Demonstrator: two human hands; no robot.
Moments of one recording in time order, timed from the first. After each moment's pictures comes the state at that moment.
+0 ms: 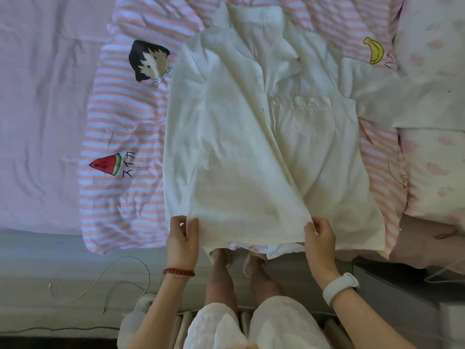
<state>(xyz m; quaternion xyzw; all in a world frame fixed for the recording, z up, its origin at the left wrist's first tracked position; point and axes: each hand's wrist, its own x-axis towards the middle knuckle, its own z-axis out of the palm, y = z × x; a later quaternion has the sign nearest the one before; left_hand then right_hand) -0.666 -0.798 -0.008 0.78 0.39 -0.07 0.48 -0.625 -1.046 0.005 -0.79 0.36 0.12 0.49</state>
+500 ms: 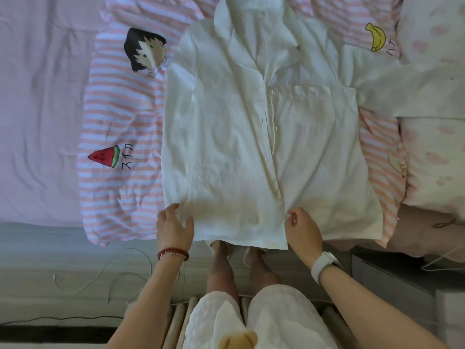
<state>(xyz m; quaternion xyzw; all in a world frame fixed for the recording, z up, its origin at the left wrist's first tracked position) -0.664 -0.779 -0.023 0.84 0.38 -0.19 0.35 -0.626 -1.039 -0.005 -0.92 0.17 0.26 0.25</state>
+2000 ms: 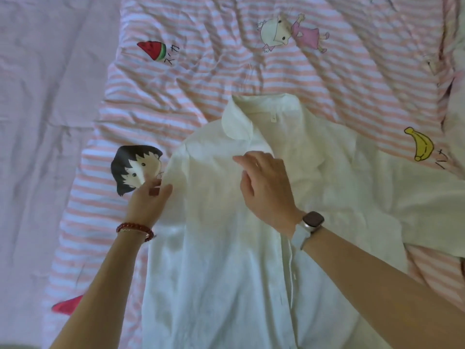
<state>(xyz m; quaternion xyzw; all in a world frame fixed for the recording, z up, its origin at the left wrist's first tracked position) -0.321 -0.689 -0.030 0.83 0.35 -0.12 0.42 -0.259 -0.911 -0.008 -0.93 -0.25 -0.03 0.28</state>
